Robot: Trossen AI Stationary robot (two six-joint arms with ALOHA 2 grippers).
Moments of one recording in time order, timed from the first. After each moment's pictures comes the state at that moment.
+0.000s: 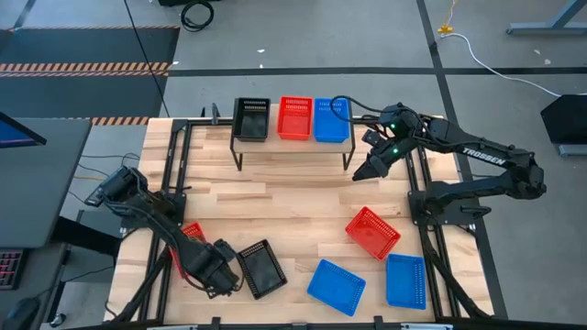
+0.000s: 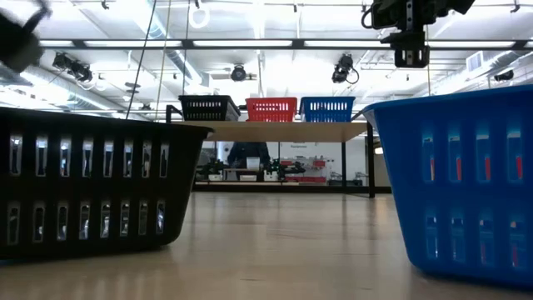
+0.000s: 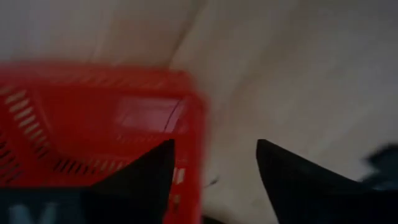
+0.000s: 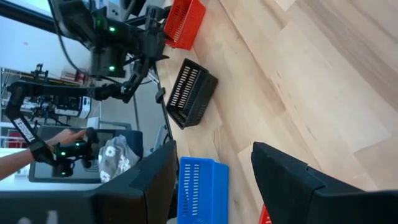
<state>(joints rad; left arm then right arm) -0.75 1.69 1.11 -1.07 0.18 -1.27 -0.43 1.01 1.02 -0.74 -0.72 0.57</state>
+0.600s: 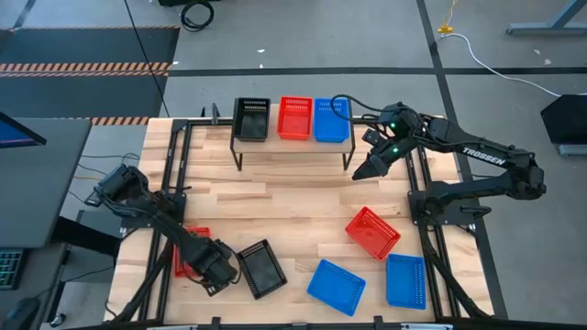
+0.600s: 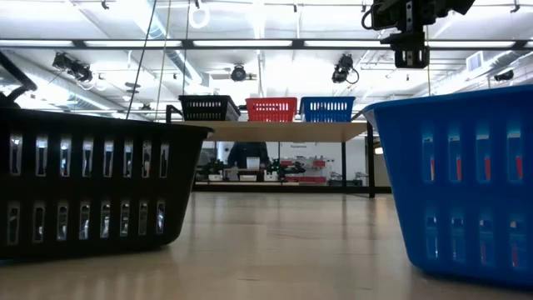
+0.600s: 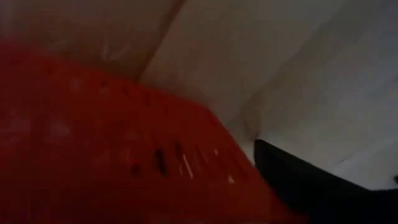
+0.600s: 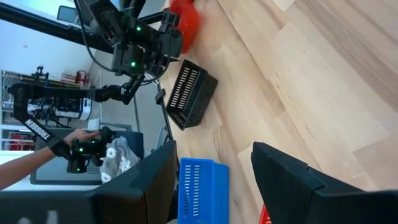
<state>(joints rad) -0.73 1.68 0.85 -0.72 0.31 -1.32 -0.44 1.01 1.02 -0.75 -0.73 0.57</state>
